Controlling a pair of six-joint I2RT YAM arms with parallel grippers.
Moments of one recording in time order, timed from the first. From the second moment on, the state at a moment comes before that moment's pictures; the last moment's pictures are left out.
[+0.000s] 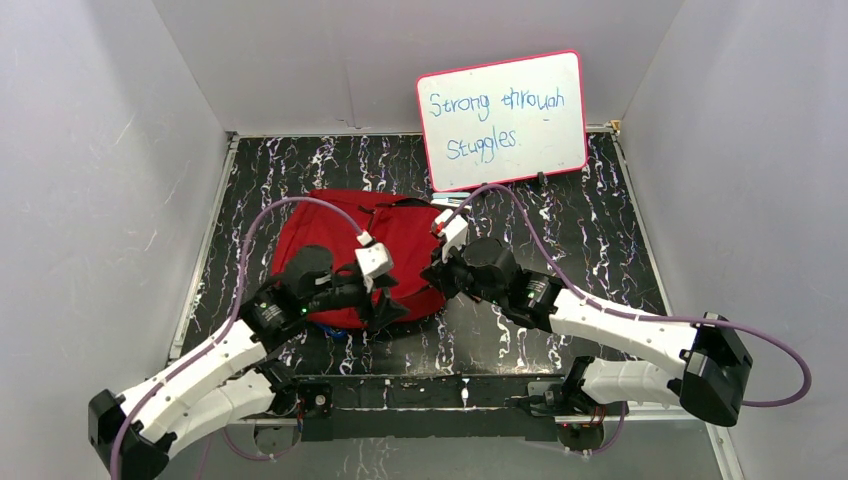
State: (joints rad) left arm -0.74 0.78 0.64 -0.24 0.50 0.04; right arm 1.05 1.14 0.77 -0.01 0.07 0.21
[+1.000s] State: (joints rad) left arm -0.98 1.01 0.62 -0.17 0.16 0.16; right arm 1.05 1.14 0.80 -0.09 0.11 0.25
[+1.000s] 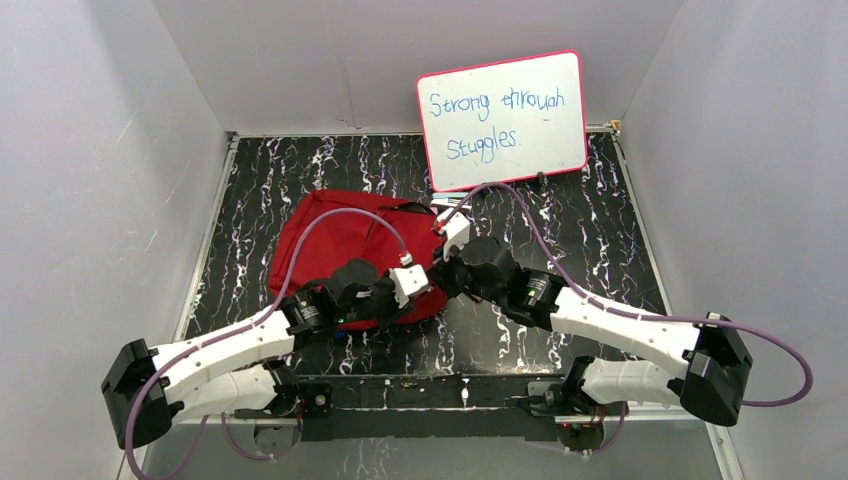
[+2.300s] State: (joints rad) left arm -0.97 0.90 0.74 -0.46 0.18 0.12; right arm 0.64 1.52 1.06 -0.02 -0.06 0.00
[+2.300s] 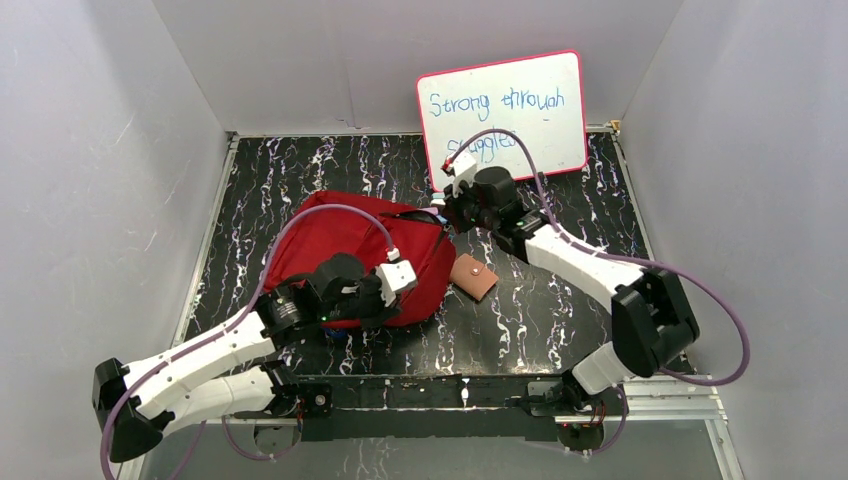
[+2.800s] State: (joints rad) left arm -0.99 0.89 0.75 -0.59 0.22 0.09; right arm 0.61 1.24 0.98 0.00 -0.73 0.00
